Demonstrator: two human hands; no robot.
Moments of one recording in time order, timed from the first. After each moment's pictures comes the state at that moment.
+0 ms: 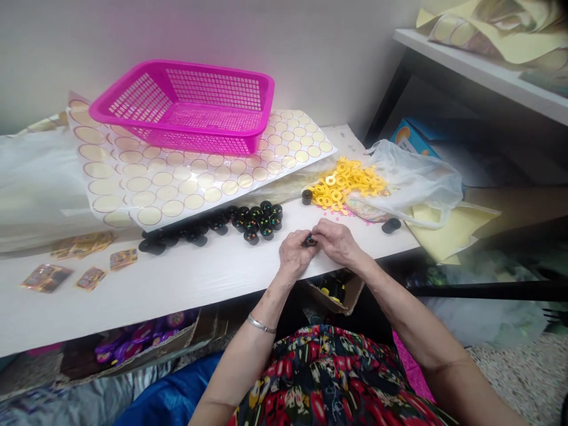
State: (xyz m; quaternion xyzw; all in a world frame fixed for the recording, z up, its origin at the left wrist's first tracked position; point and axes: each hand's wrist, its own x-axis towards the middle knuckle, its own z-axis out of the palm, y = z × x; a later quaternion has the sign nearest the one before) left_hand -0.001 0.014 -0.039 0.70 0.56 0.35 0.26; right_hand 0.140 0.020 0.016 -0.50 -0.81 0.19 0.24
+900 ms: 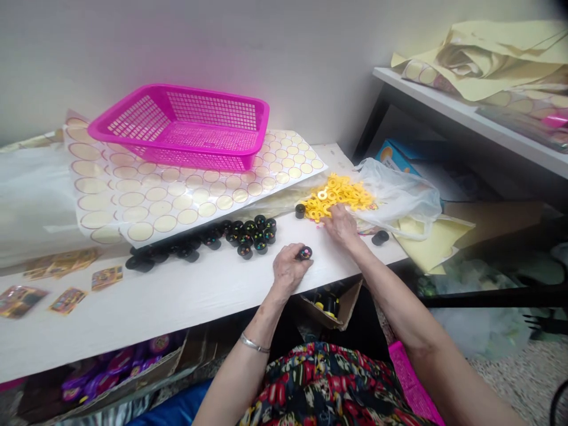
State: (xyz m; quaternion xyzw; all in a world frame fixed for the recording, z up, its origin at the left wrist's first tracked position) left_hand -0.002 0.013 -0.034 0.69 0.57 0.36 0.27; right_hand 0.166 0.077 0.020 -0.71 -0.69 0.04 0.15
